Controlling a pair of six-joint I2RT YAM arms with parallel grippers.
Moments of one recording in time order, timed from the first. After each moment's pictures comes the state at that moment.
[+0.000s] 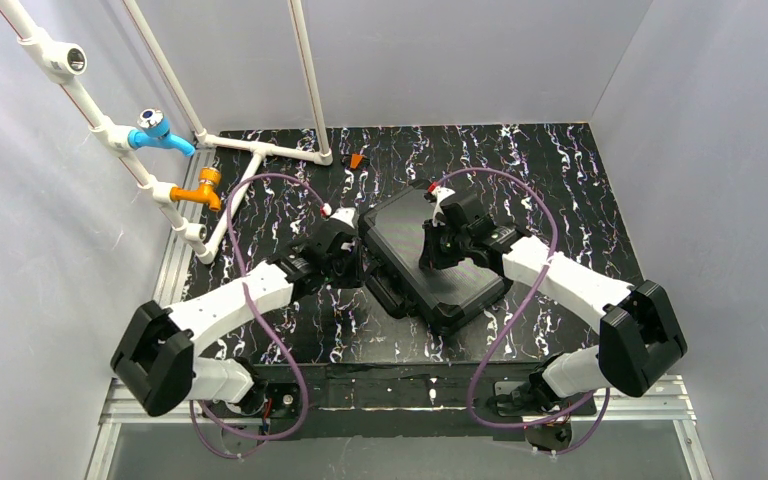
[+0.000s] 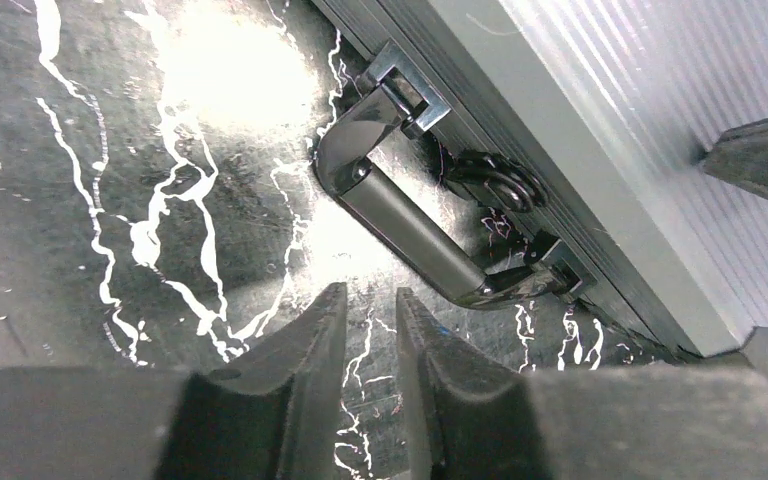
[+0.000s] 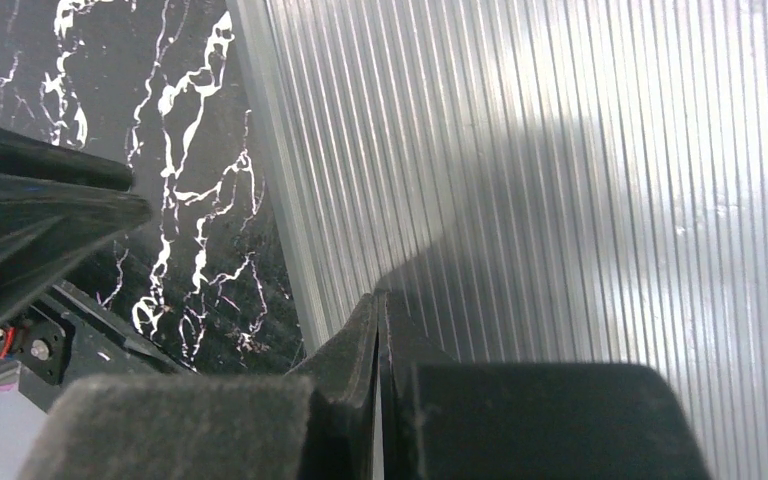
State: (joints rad) left arm -0.74 1.33 0.84 -0.40 -0.10 -0.61; right arm 0.68 1.39 0.97 -0.40 -0.15 0.40
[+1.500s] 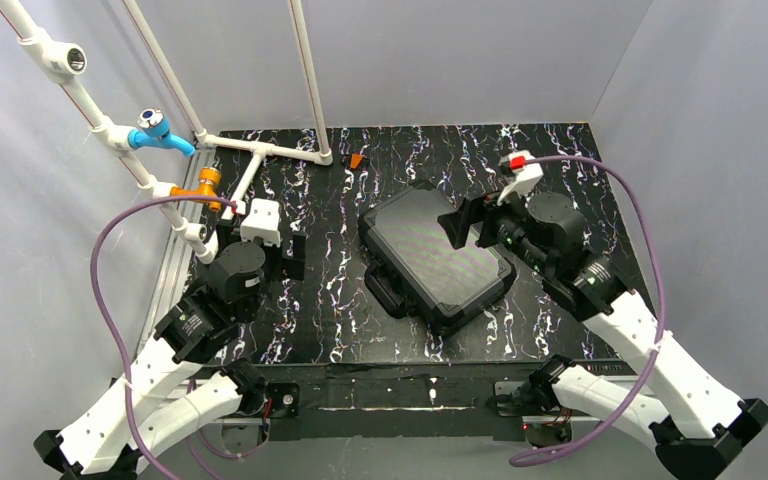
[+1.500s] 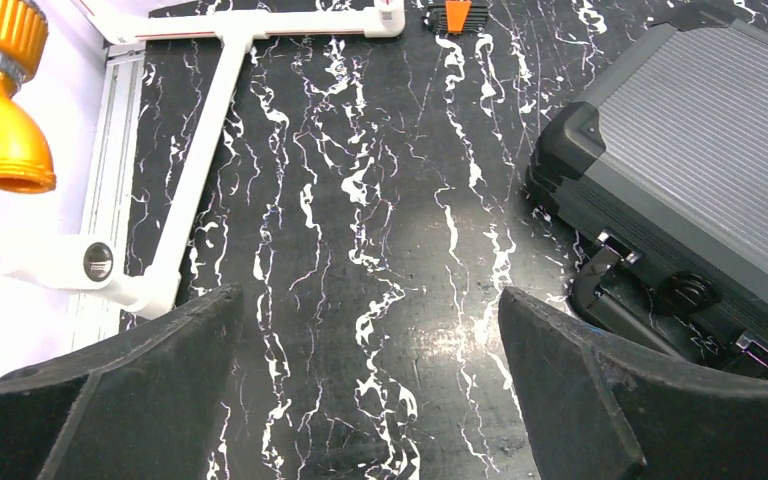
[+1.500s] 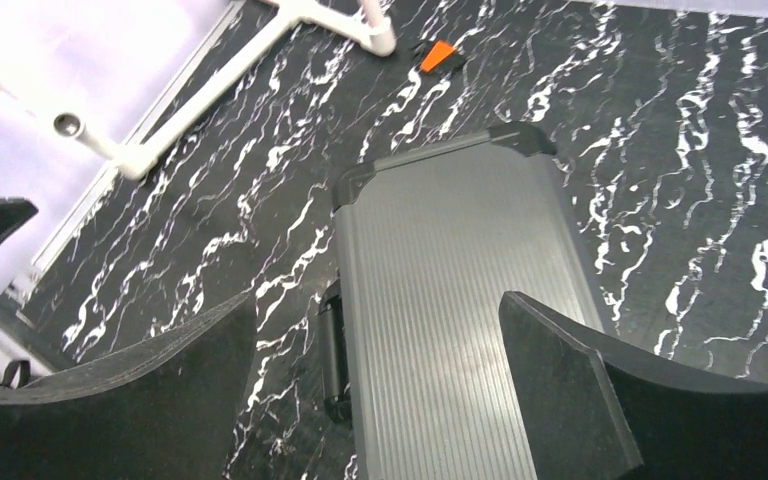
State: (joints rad) left arm -0.74 0.66 0.89 -0.60 -0.62 -0.08; right arm 0.68 0.91 1.05 -0.39 0.04 0.30
